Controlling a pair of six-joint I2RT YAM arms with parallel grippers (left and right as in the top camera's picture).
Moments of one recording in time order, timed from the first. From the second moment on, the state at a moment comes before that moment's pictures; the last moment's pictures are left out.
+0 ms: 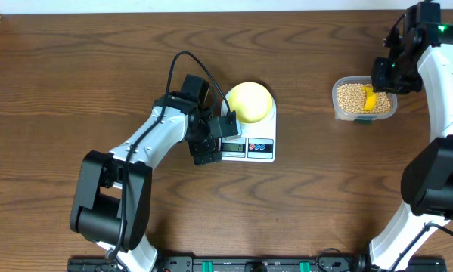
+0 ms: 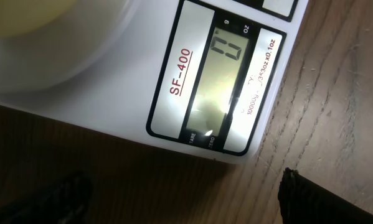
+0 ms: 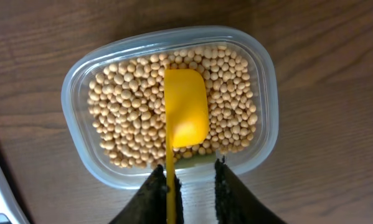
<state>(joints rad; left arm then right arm) -0.31 1.82 1.14 -0.74 0.30 1.04 -0.13 2.00 1.84 -1.22 -0.02 0.04</state>
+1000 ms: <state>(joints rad) -0.31 1.82 1.14 -0.74 0.30 1.04 -0.13 2.00 1.71 -1.03 -0.05 0.04</state>
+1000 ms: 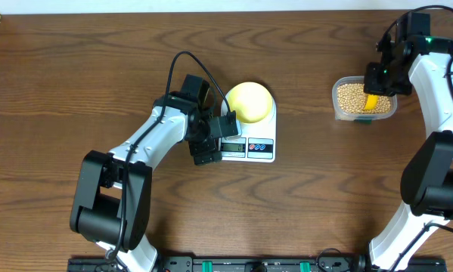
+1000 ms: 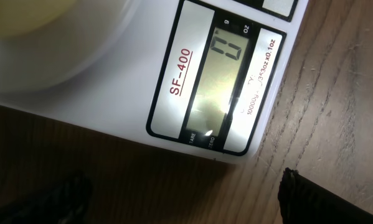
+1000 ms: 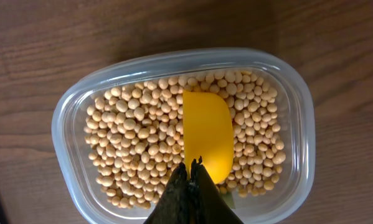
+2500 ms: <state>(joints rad) -0.31 1.82 1.14 -0.74 0.30 1.04 -0.25 2.00 1.70 -1.05 -0.26 -0.08</state>
